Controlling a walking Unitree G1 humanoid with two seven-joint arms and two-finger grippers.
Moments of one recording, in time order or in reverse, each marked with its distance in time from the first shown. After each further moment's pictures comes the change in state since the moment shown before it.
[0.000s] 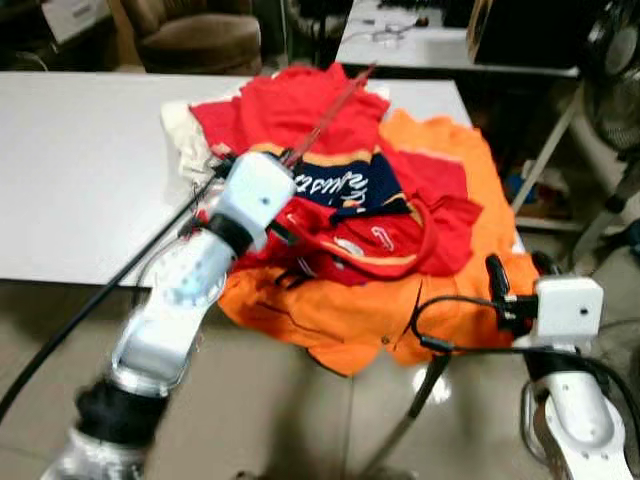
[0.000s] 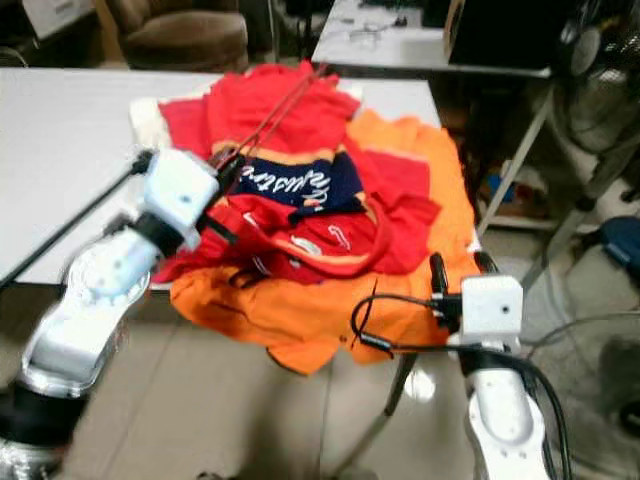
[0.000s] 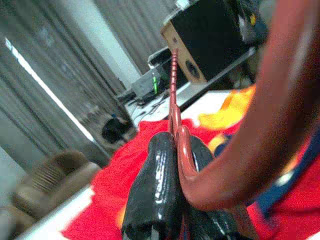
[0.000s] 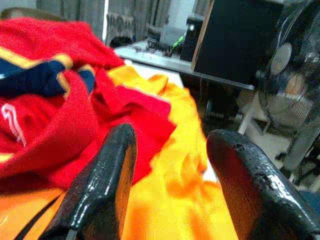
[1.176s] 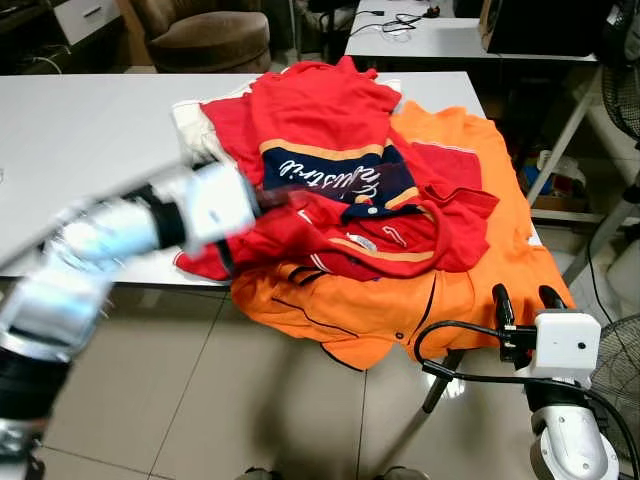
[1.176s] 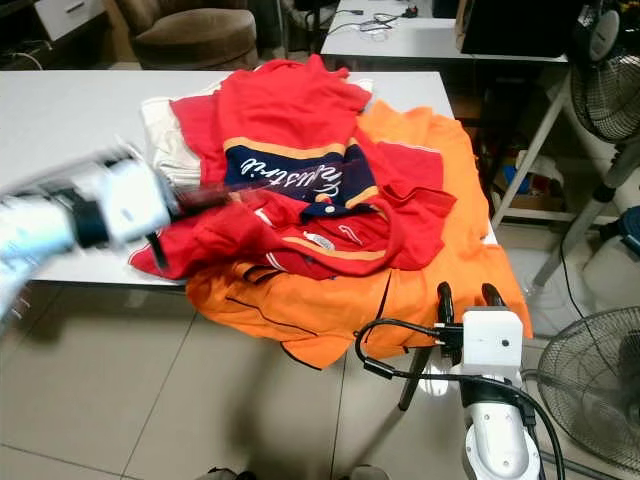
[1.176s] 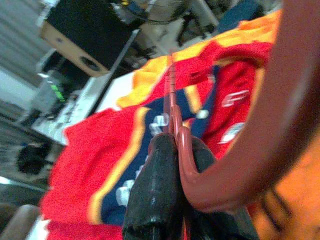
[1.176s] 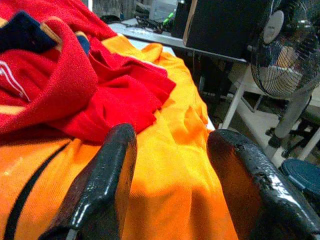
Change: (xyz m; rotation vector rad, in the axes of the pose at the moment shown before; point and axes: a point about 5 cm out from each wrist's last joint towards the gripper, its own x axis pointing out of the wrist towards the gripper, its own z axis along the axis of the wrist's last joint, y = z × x) left arm -0.031 0.053 0.007 0.132 0.012 -0.518; right arm -0.020 -0.001 -0.023 -0.020 0.062 -0.065
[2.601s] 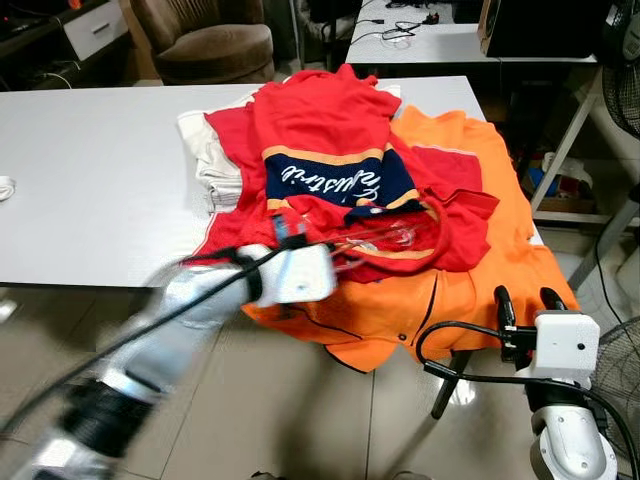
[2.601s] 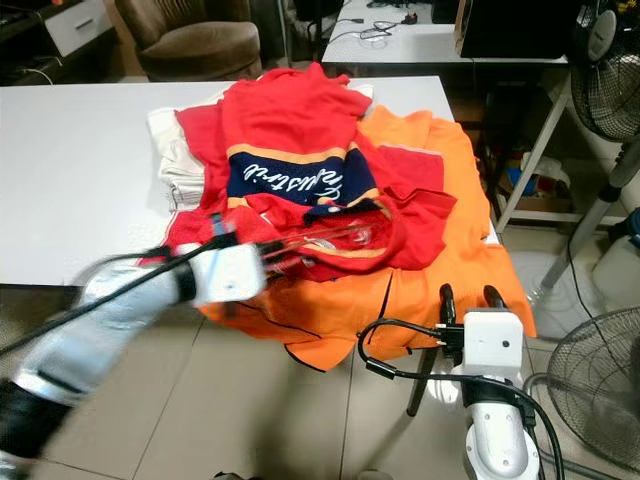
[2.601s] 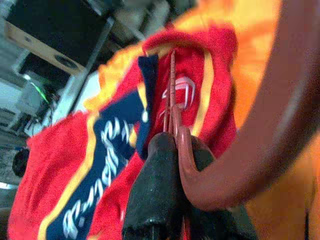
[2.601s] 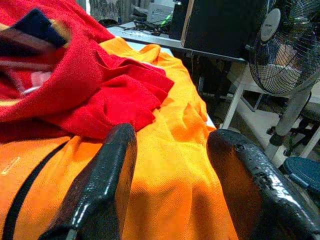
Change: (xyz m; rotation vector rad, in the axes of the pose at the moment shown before) left arm 0.072 -0.087 -0.001 0.015 -0.002 -0.030; right arm 0.002 -0.001 -0.004 -0.002 -0.001 -0.014
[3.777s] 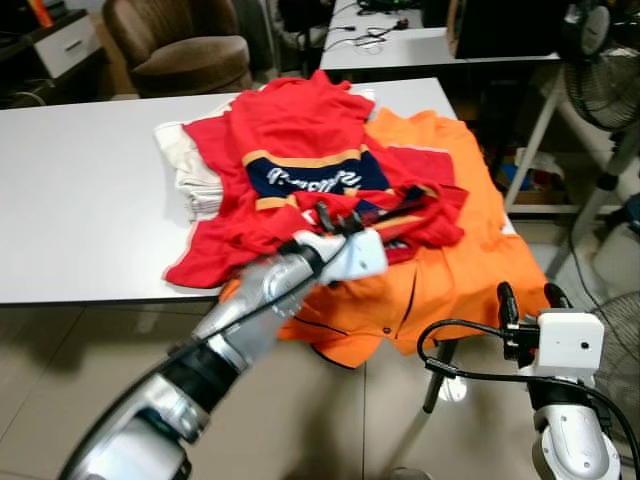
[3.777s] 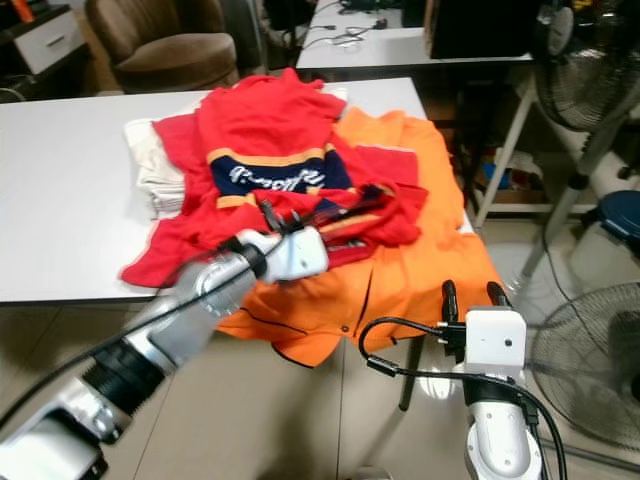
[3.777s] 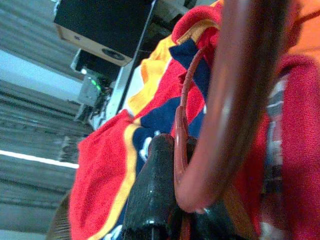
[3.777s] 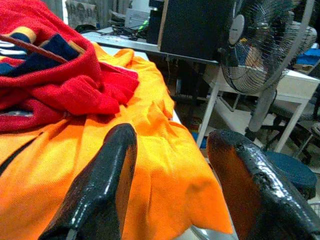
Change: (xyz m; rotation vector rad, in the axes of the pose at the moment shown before) left arm 0.062 0.003 -0.024 0.175 0.214 0.250; right arm 0.000 -0.002 0.004 -0.011 -0.020 -0.007
